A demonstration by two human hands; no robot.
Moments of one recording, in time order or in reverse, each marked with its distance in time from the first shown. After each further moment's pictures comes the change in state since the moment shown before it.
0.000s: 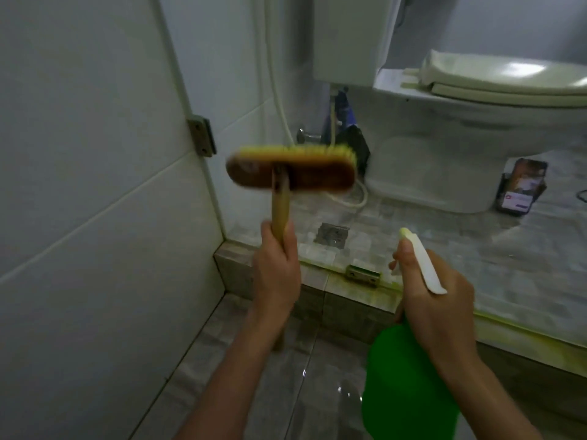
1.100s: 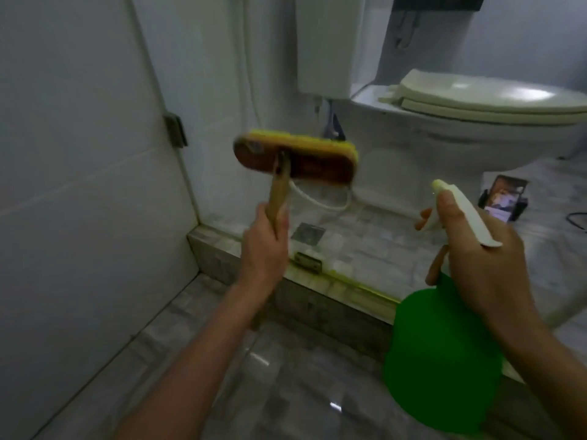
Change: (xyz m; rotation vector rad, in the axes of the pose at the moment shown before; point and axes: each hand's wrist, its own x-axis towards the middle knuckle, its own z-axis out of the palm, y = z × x) left_hand -0.038 0.086 0.046 0.162 0.046 0.057; right_hand 0.050 0.003 -0.157 0.077 -0.116 -0.049
